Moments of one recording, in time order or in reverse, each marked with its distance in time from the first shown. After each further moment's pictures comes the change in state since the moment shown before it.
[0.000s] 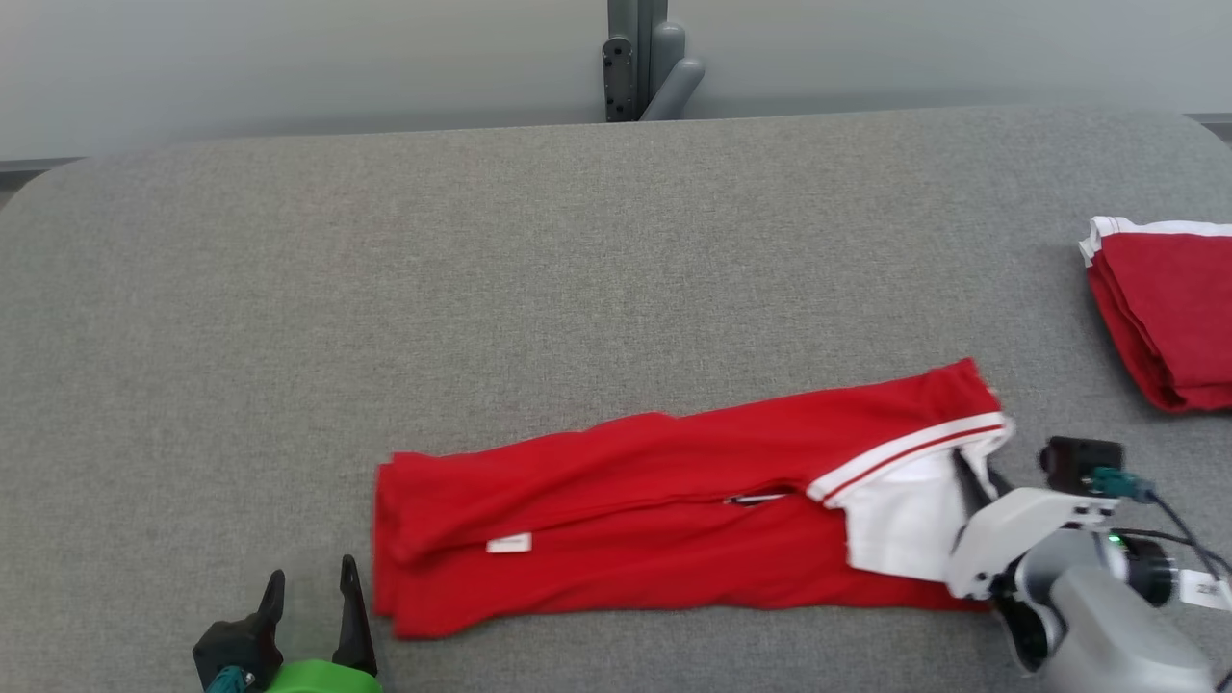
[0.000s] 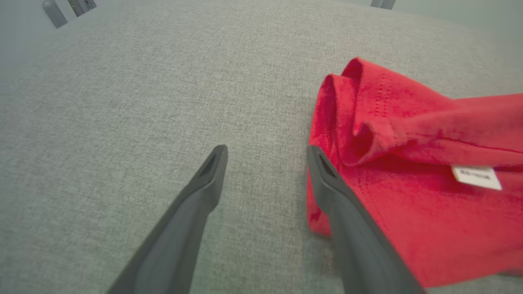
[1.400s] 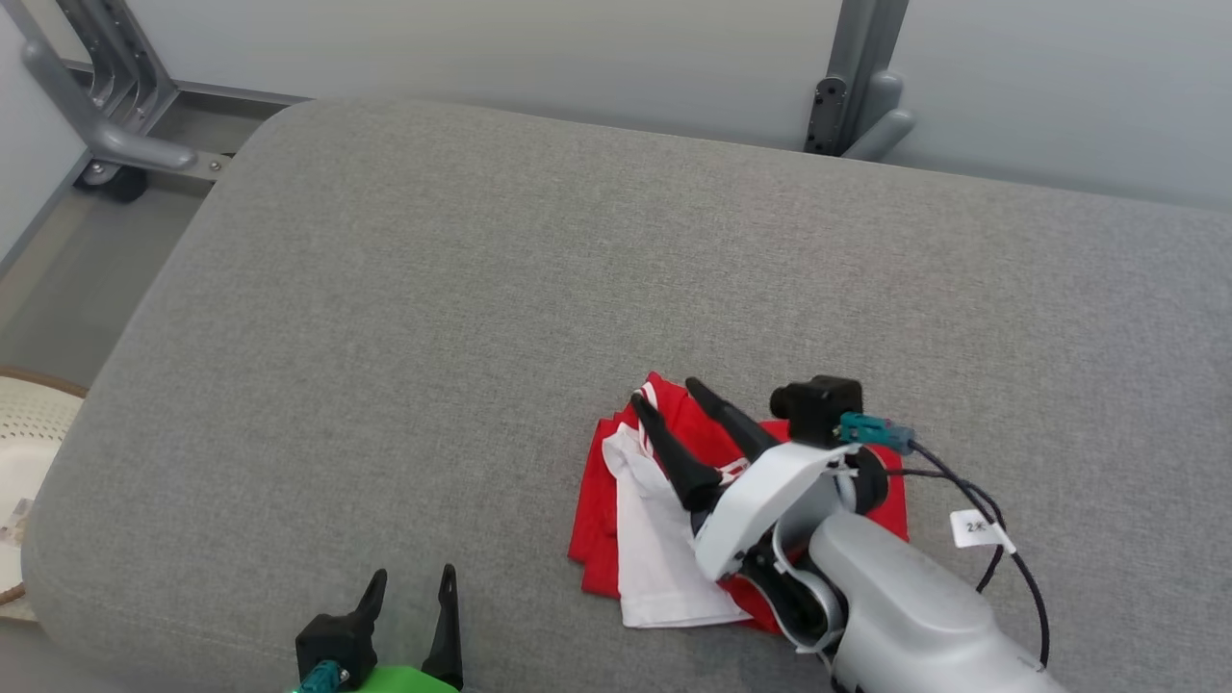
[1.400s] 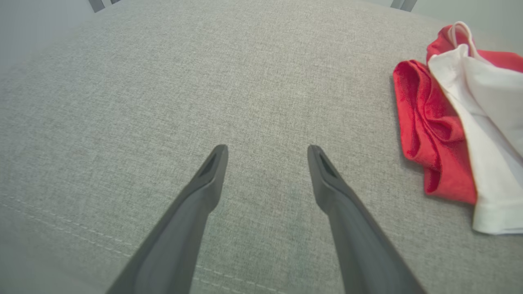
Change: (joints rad) left arm -0.017 0.001 -0.224 0.035 -0.043 0.006 0.000; right arm -0.111 0.141 0.467 -0.304 0.254 -0.010 -0.038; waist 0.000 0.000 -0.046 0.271
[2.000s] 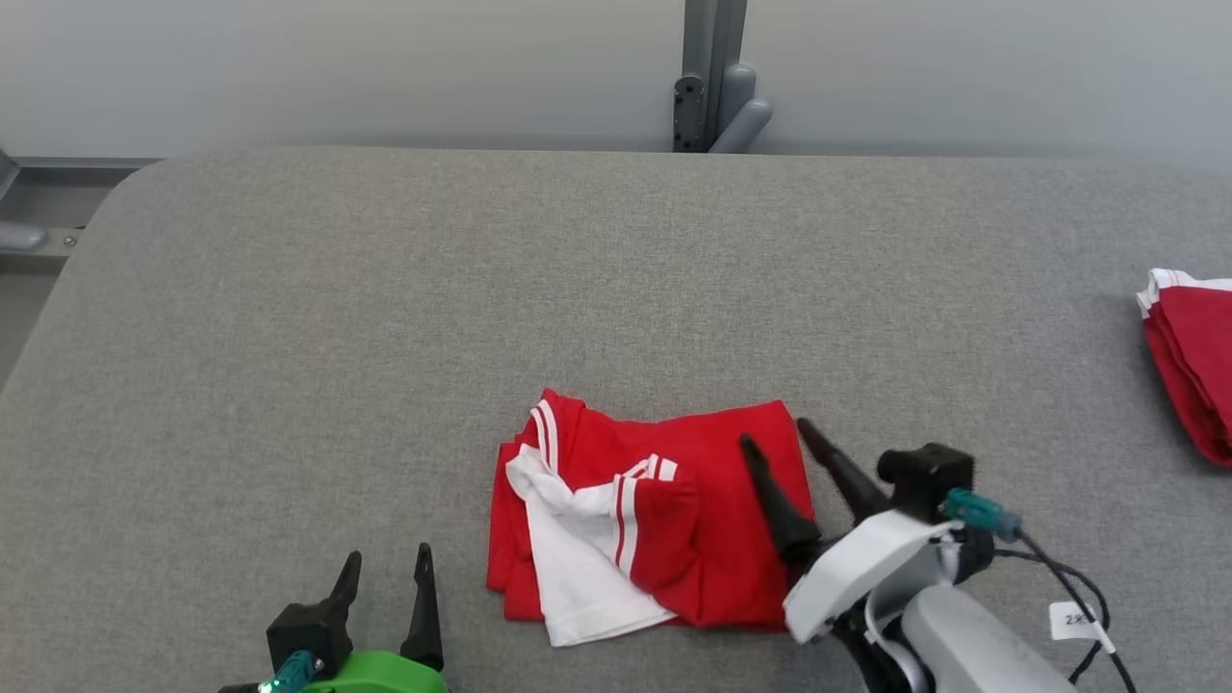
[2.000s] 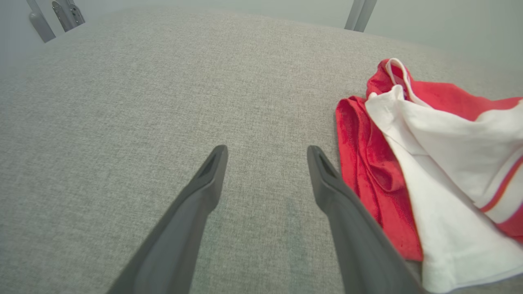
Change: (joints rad) left arm 0.001 -0.001 0.056 -0.050 -0.008 0.017 0.000; right arm 0.225 -0.083 -0.265 -0.160 -0.219 0.000 -0.020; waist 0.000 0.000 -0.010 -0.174
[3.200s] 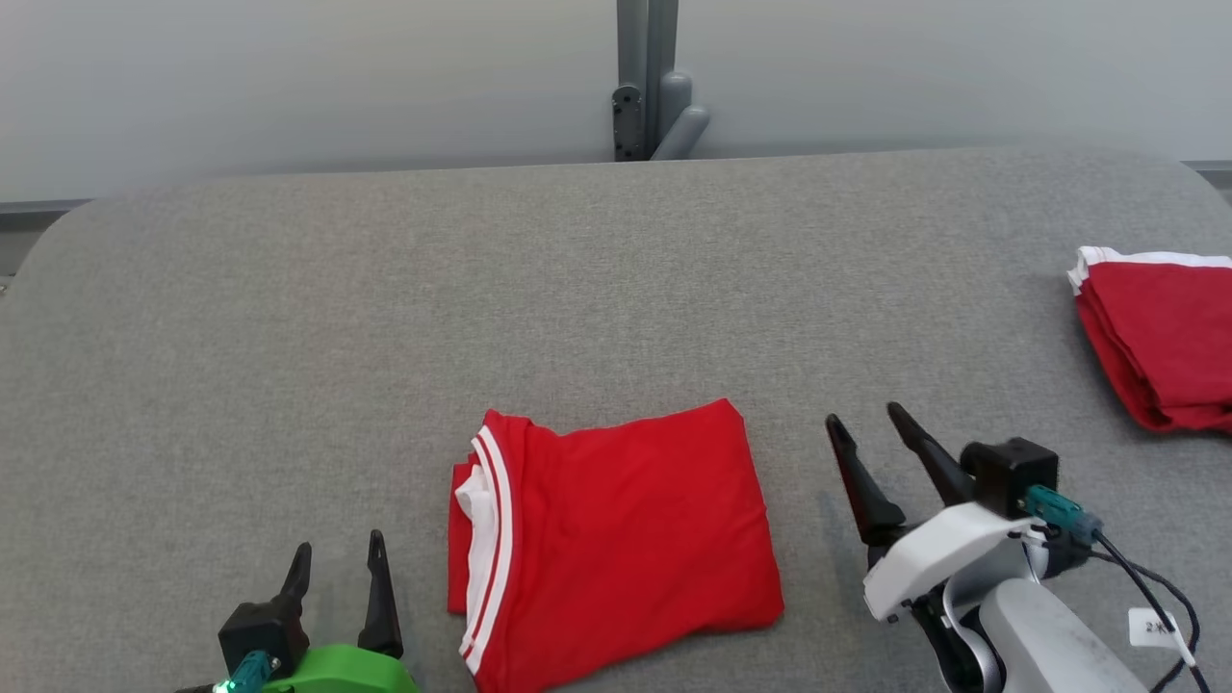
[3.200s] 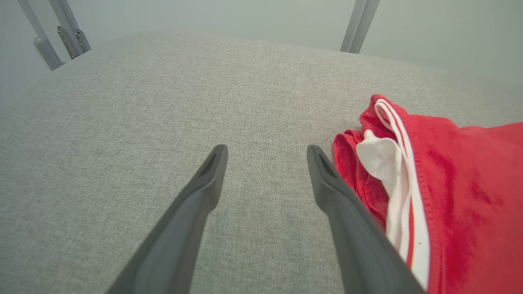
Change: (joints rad) left arm 0.013 0.000 0.087 -0.050 0.027 0.009 0.000; right arm 0.027 -0.065 -0.078 -0.026 -0.090 0.000 0.000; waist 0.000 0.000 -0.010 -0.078
